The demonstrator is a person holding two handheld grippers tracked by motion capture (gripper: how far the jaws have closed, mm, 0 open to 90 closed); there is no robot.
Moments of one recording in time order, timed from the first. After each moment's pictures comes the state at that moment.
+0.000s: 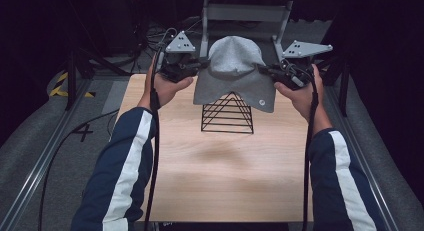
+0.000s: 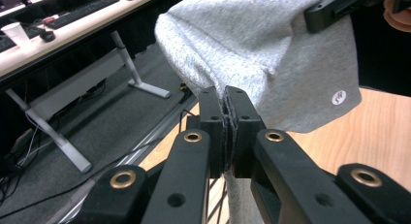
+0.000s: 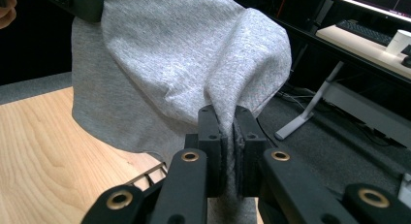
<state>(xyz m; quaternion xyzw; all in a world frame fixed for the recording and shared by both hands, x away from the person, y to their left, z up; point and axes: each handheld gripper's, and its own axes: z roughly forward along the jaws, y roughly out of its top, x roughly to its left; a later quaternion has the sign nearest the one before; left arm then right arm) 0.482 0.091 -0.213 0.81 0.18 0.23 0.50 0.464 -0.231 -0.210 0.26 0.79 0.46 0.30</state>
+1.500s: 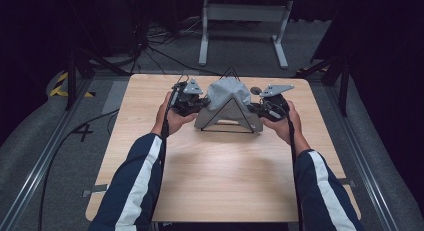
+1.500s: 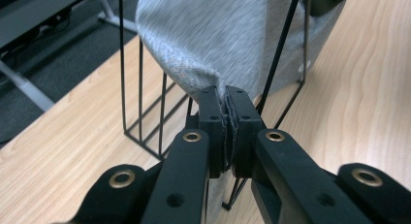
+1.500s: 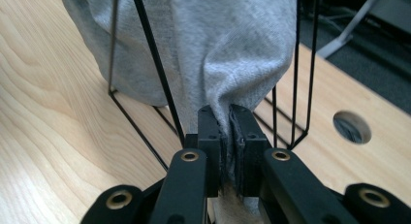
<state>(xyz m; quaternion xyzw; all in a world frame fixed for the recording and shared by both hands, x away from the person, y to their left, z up) 0.502 0.072 -0.355 0.87 0.21 0.18 0.42 0.488 -0.230 -0.355 0.31 0.85 0.37 0.22</state>
